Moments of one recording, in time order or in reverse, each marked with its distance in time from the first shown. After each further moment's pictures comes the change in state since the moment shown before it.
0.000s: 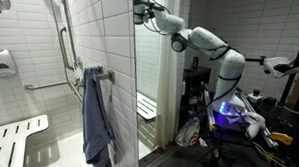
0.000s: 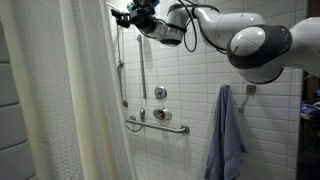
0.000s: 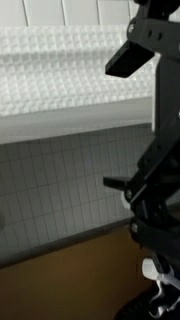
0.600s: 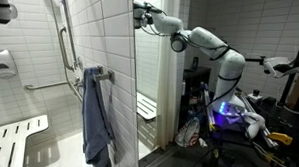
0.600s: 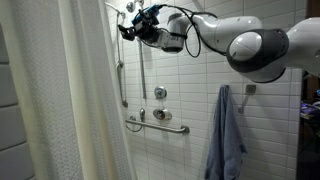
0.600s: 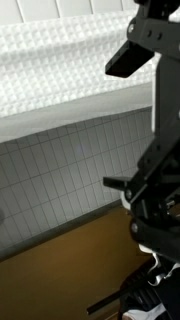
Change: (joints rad) arm -0.011 0.000 -0.094 -0.075 0.033 -0.084 0.051
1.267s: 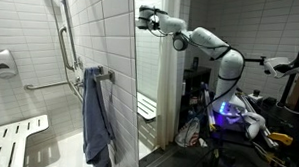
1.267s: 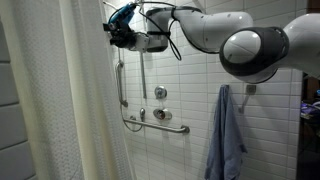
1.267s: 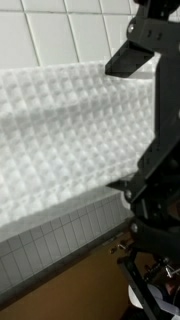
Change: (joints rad) arm 0.176 -0.002 -0.083 0.006 -0.164 0.195 -0.117
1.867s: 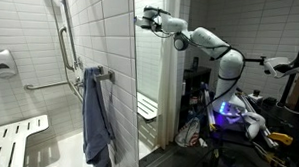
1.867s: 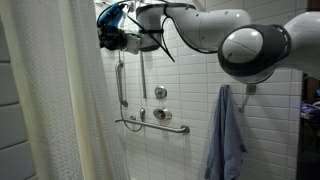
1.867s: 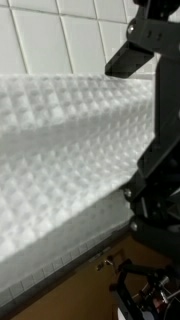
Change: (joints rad) arm 0.062 0.000 -0.001 0.007 -0.103 0.065 -0.039
